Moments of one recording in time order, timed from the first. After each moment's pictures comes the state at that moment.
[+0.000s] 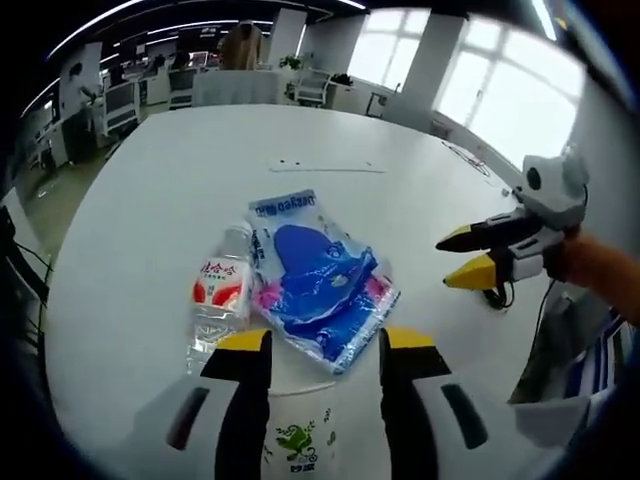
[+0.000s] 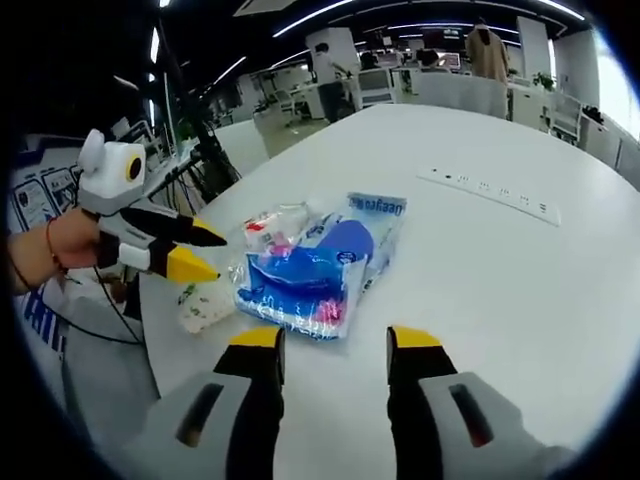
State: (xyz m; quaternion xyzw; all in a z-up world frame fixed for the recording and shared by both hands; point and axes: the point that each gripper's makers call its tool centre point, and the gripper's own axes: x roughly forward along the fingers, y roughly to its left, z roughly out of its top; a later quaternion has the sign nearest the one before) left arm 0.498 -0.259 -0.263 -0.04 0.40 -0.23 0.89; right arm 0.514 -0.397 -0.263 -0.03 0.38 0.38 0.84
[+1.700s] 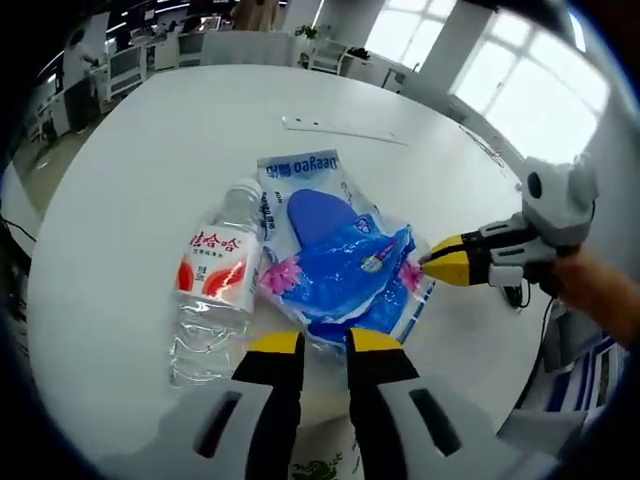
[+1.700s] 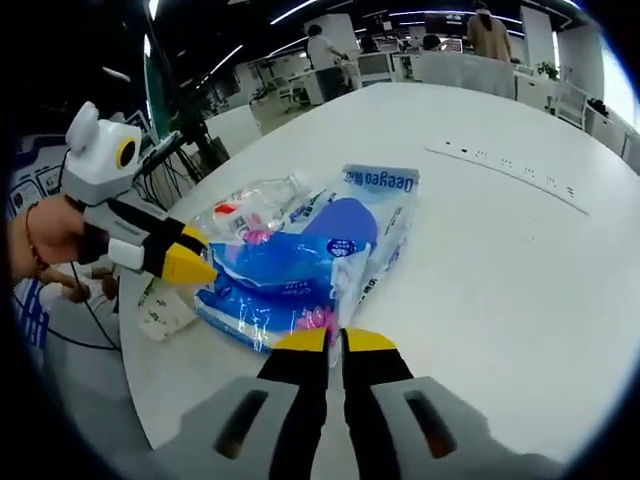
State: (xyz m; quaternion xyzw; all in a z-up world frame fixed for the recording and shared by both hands) left arm 0.512 -0.256 -0.308 -0.06 0.47 -0.21 0.86; right arm 0.540 -0.372 -0.317 -0.03 0.41 0.37 0.83
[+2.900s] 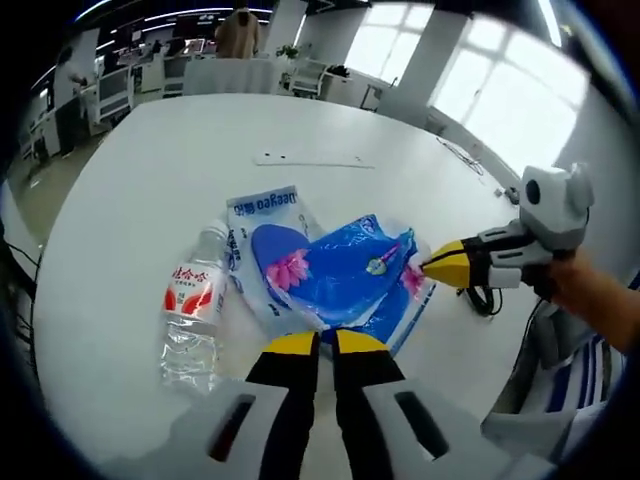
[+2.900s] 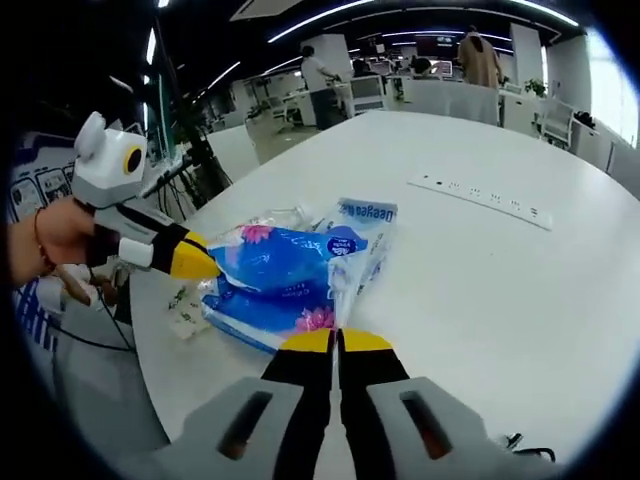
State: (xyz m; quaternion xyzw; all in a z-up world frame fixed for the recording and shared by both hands) left arm 0.498 -0.287 -0.251 -0.06 0.42 -0.25 0.87; right arm 0.514 -0.407 -0.254 -0.03 0.36 0.36 0.86
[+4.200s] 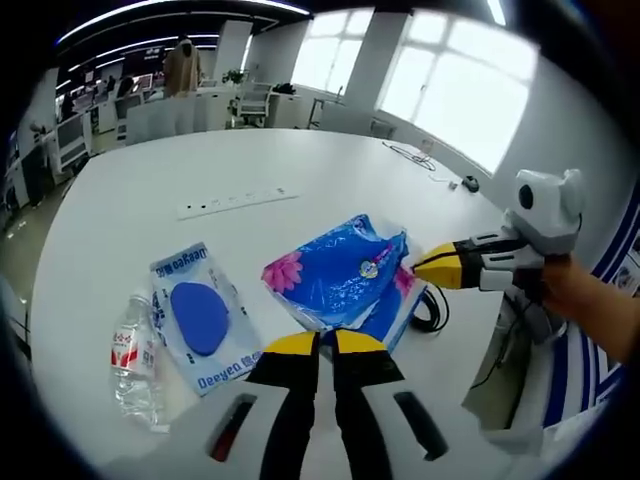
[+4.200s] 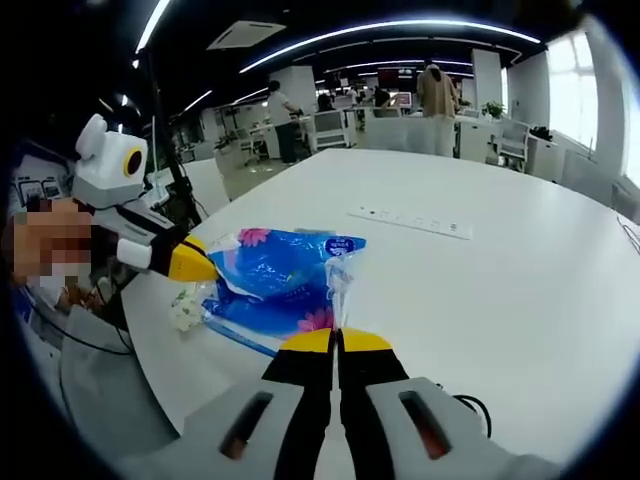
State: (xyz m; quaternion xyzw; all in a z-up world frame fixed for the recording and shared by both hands) left arm 0.479 -0.393 -0.189 -0.02 0.36 -0.34 0.87; right arm 0.477 -0.507 -0.191 -0.02 0.31 0.28 0.91
